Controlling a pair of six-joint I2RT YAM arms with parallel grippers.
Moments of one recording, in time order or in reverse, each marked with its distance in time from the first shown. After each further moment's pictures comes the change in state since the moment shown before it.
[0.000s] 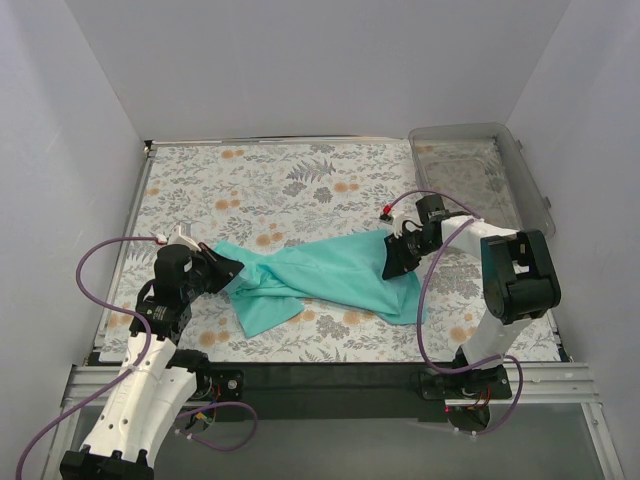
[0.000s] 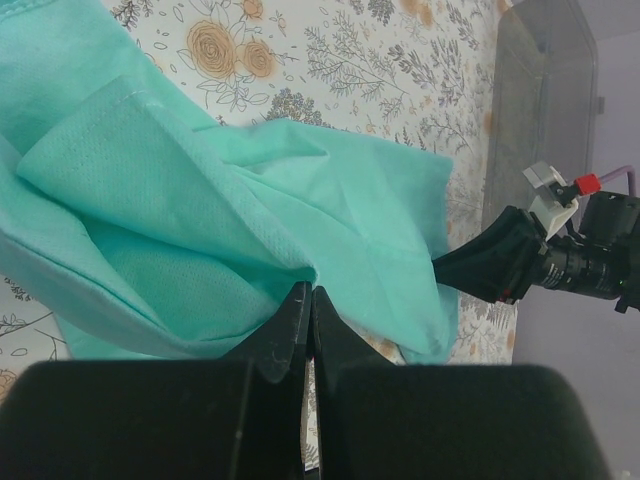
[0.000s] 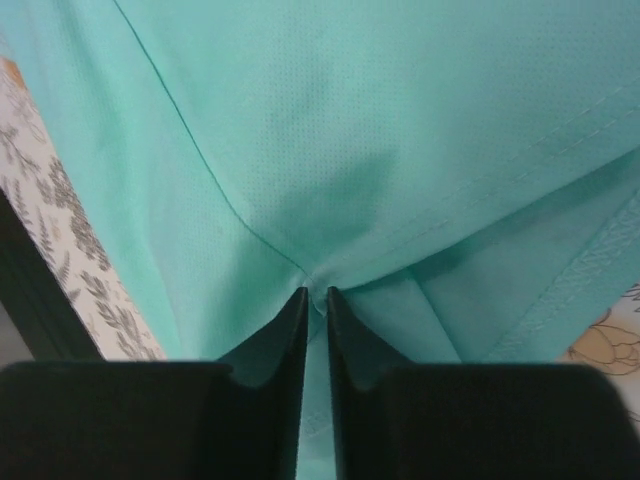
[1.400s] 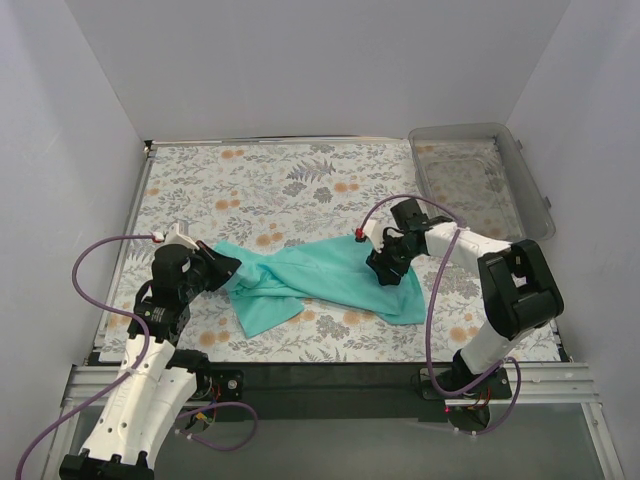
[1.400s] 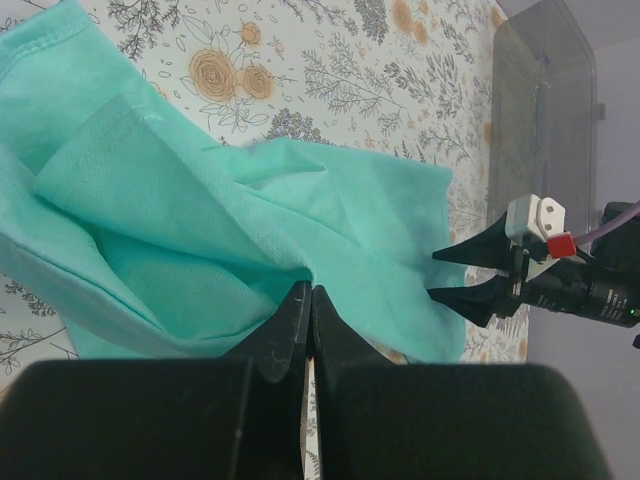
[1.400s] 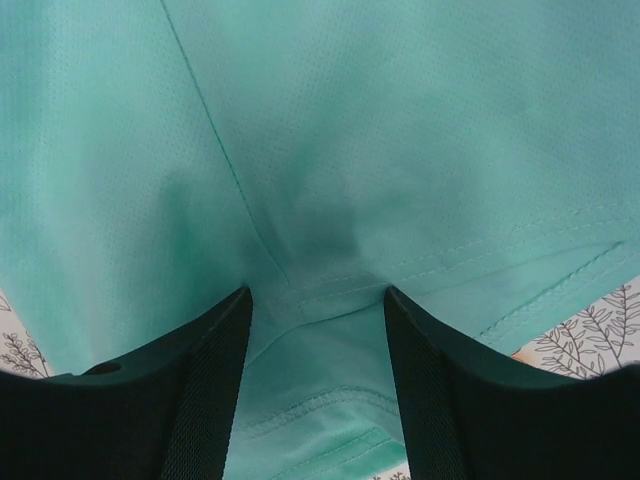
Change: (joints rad) left arm 0.000 -0.014 0.015 0.003 -0.027 0.036; right arm 0.191 -0.083 -0.016 0.006 0.315 -0.329
